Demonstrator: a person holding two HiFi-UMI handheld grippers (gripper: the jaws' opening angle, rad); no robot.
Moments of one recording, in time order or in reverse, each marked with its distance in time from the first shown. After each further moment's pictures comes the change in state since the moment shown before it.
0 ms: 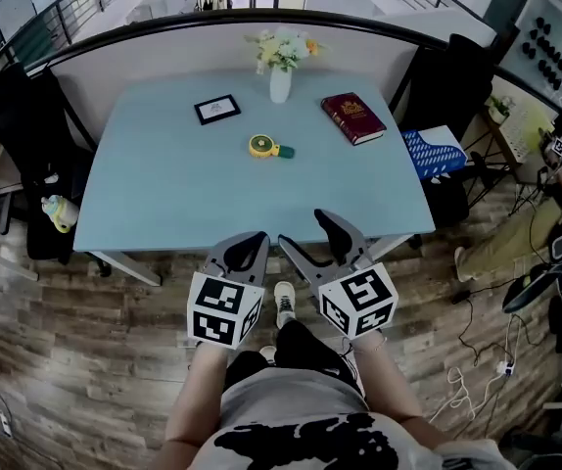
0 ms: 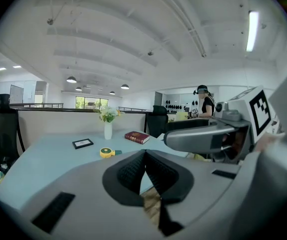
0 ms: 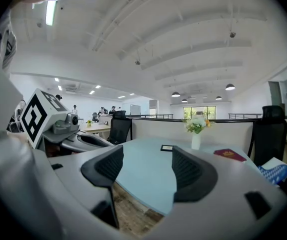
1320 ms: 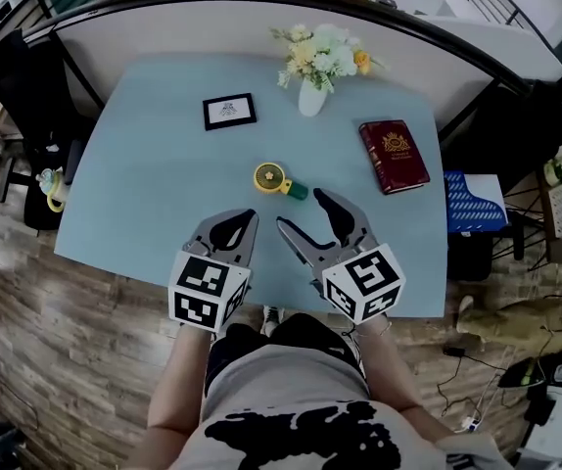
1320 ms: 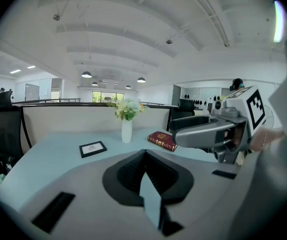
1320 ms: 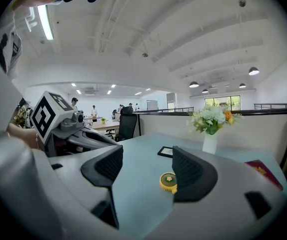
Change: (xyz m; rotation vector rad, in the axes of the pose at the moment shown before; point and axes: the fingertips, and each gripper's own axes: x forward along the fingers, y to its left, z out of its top) left arm 0.175 0.139 0.044 -0.074 0.079 0.187; right arm 0.186 -0.152 0.005 0.006 0.069 0.270
